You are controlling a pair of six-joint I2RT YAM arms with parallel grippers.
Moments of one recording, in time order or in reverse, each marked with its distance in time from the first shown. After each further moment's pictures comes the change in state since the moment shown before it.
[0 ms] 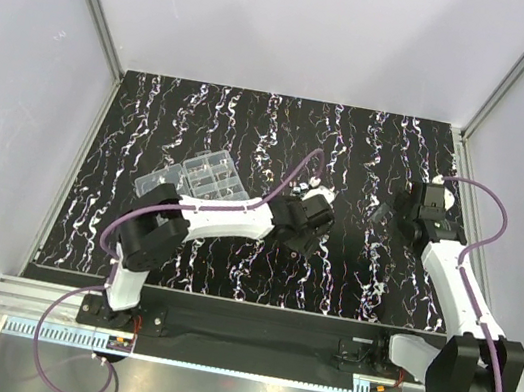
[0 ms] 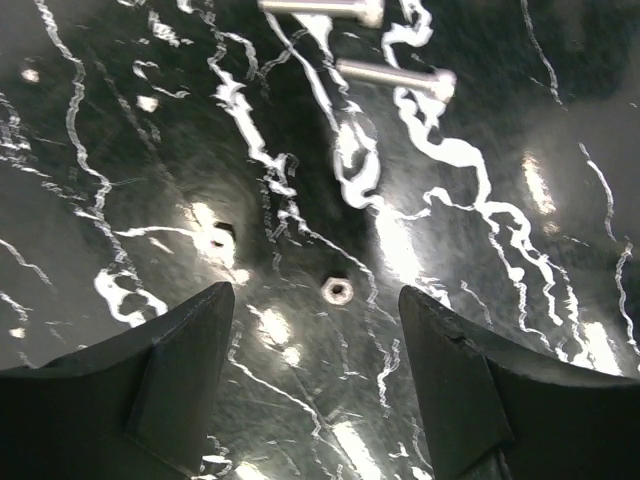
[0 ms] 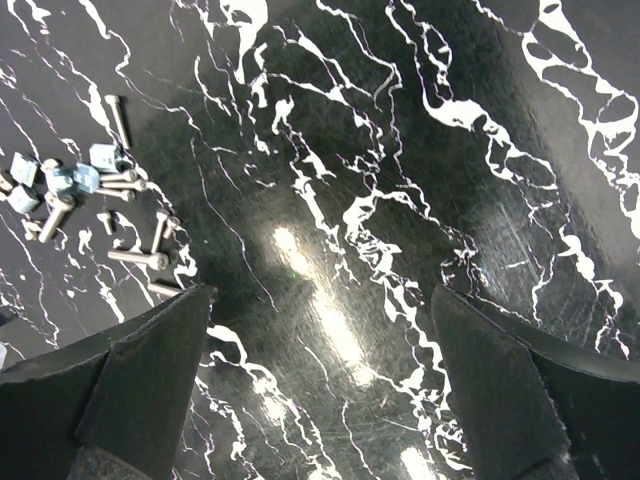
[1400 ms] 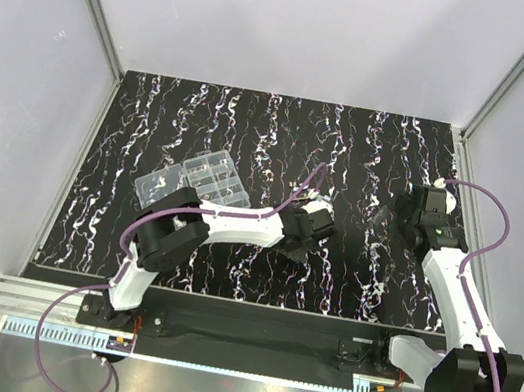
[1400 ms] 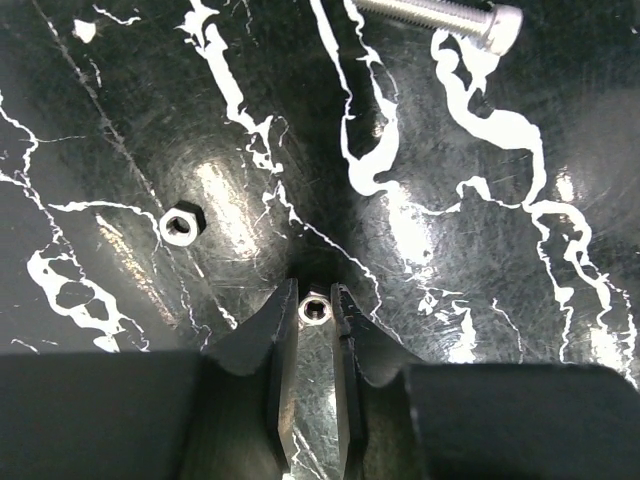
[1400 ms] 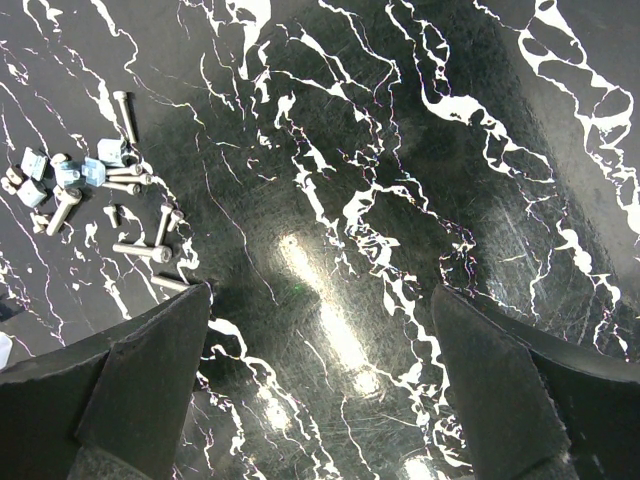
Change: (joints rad) left arm -0.040 0.104 0.014 -0.030 -0.034 -0.095; right arm 0.000 -0.060 -0.031 -0.001 -0.004 0.000
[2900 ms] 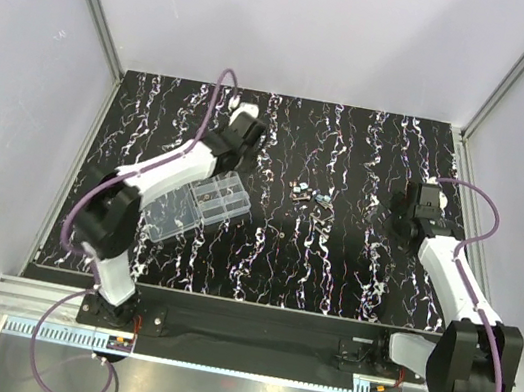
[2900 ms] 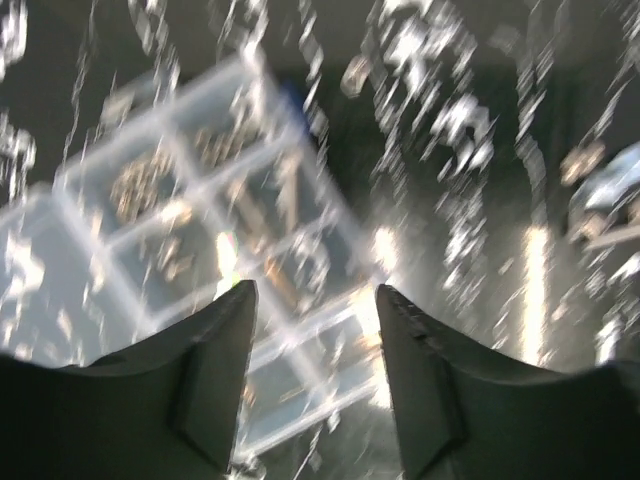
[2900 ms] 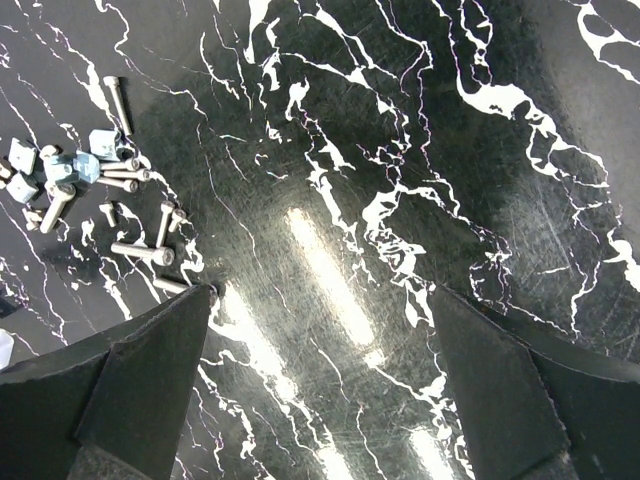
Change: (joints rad) left arm 0.514 -0.340 -0.137 0.065 -0.086 0.182; right arm 0.000 0.101 -0.004 0.053 -0.054 0.019
